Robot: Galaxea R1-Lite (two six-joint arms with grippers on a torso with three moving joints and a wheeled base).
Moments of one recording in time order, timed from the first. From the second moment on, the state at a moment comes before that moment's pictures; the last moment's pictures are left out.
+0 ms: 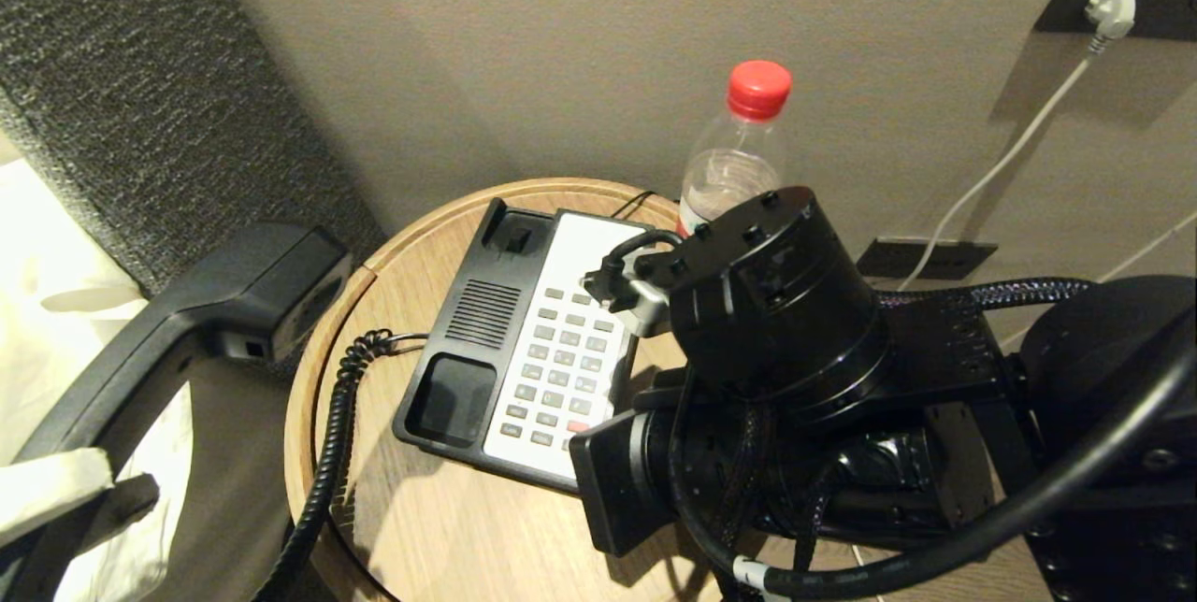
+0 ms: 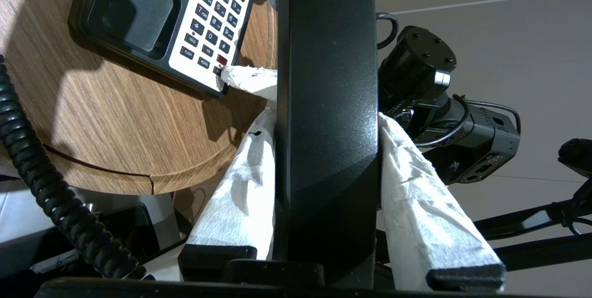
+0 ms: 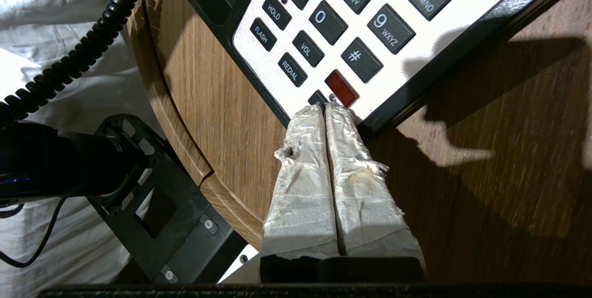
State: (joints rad) left arm -0.60 0.64 -0.62 -0.01 -0.25 -0.96; right arm 1.08 1.77 -1.27 0.14 -0.13 0.42
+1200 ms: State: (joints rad) left arm -0.60 0.64 -0.62 -0.01 -0.25 -0.96; right arm 1.06 1.79 -1.26 0.14 -0.13 0.40
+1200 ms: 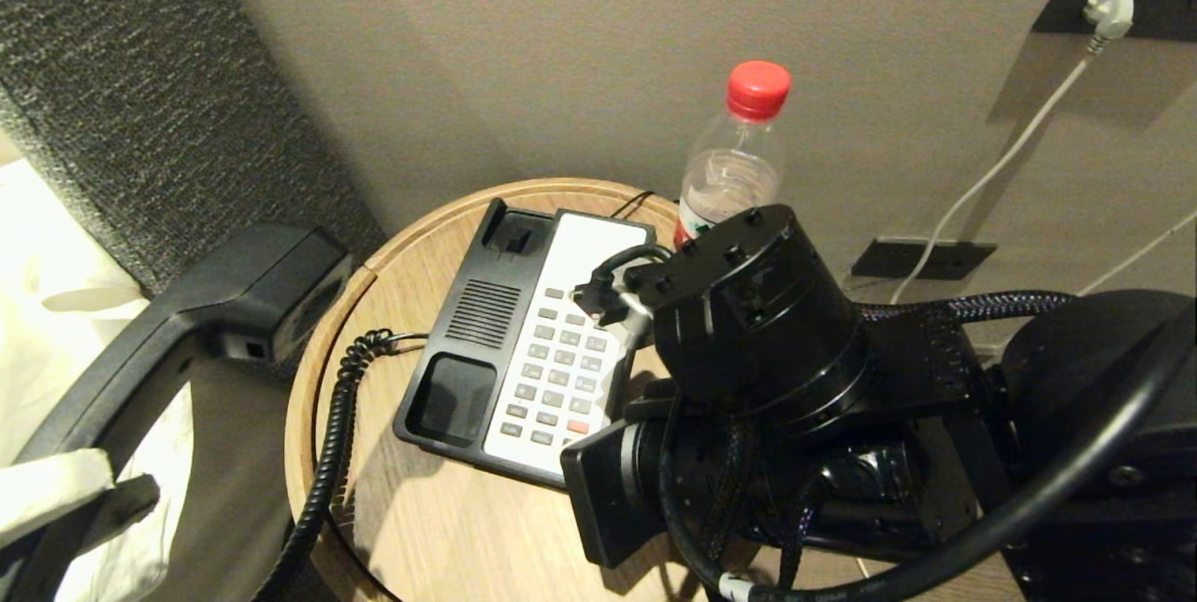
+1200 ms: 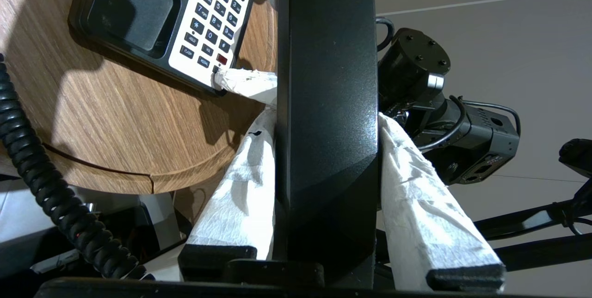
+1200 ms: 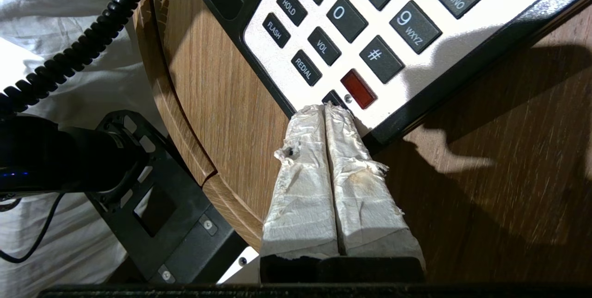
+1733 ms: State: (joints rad) left arm -0.60 0.65 -0.62 -0.01 -0.25 -0.96; right arm 1.06 1.78 -1.28 0.14 -0.14 0.41
